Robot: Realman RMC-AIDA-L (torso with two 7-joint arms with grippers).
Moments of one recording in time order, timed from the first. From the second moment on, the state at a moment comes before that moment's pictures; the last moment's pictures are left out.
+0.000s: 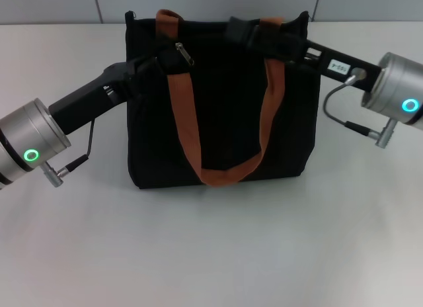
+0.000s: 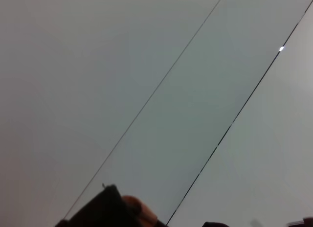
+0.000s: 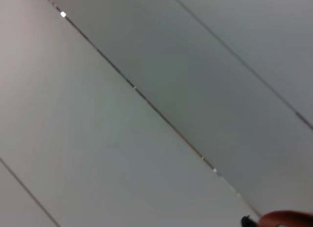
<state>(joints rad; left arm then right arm) -0.51 -2.08 0.93 0.33 1.27 1.51 -1.40 0.67 2.09 -0.94 -0.35 -1.35 -1.50 1.64</state>
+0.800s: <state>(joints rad) -0.56 -2.08 0.94 0.33 1.24 1.54 -1.40 0.68 2.09 -1.02 -0.35 -1.35 -1.48 1.62</state>
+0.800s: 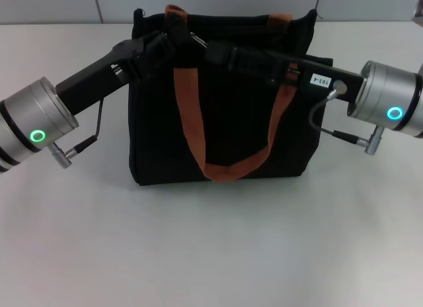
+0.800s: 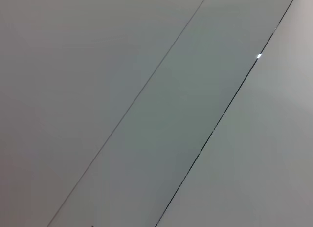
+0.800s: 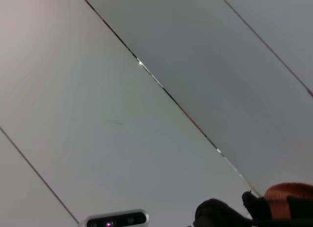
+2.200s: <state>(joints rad) -0.56 -2.08 0.95 0.32 1.25 1.53 -1.39 0.76 2.09 -1.03 -0.27 -1.34 -1.44 1.83</state>
